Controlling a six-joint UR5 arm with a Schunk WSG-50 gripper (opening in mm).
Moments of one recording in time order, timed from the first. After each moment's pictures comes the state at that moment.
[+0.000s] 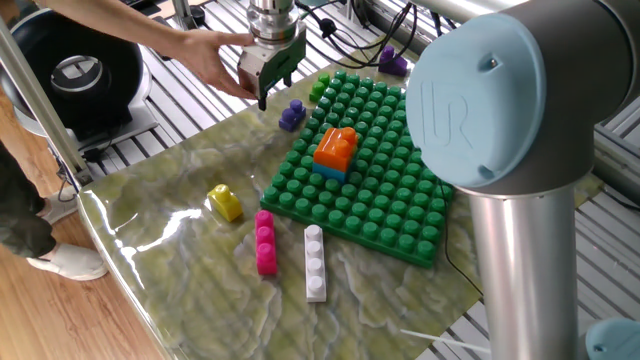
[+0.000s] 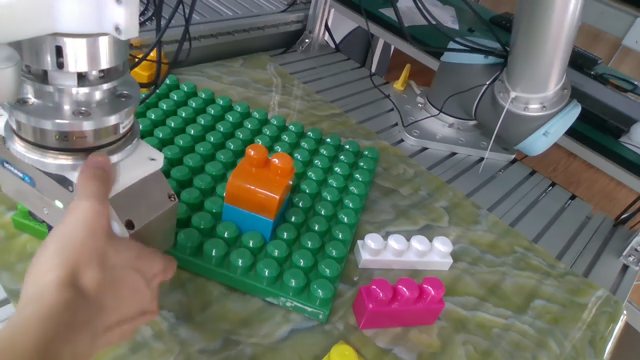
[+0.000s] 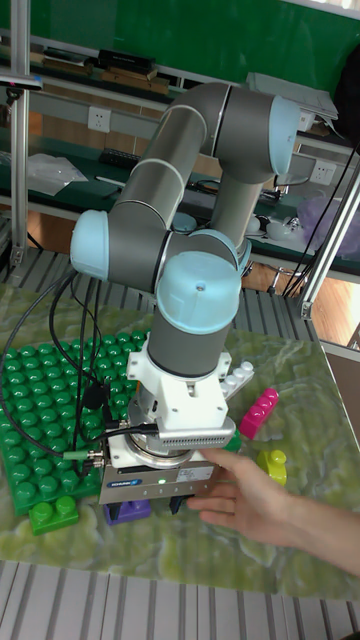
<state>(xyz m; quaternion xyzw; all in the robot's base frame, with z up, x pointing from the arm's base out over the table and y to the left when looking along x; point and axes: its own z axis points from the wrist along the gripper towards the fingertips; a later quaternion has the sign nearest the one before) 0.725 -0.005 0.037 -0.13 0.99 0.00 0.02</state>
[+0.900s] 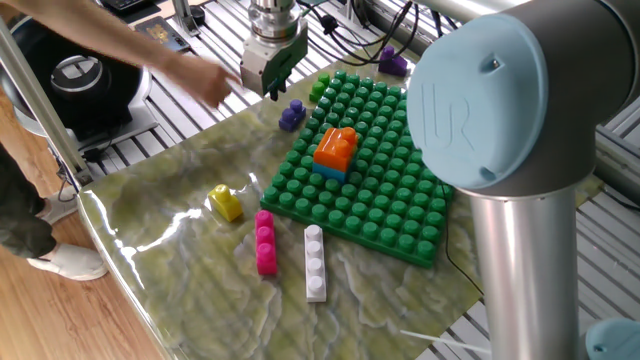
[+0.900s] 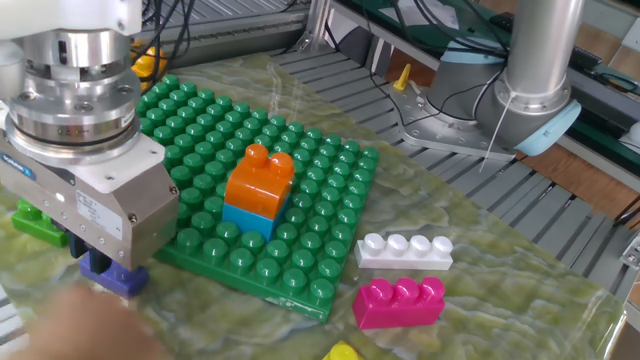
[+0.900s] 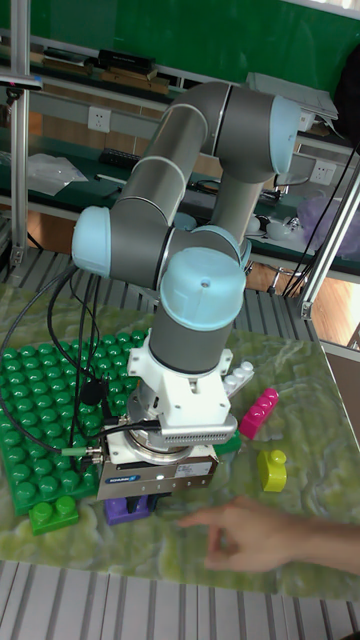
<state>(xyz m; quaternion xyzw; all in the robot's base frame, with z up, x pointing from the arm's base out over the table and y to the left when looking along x) 0.725 -0.005 0.049 -0.14 0.99 -0.01 0.01</state>
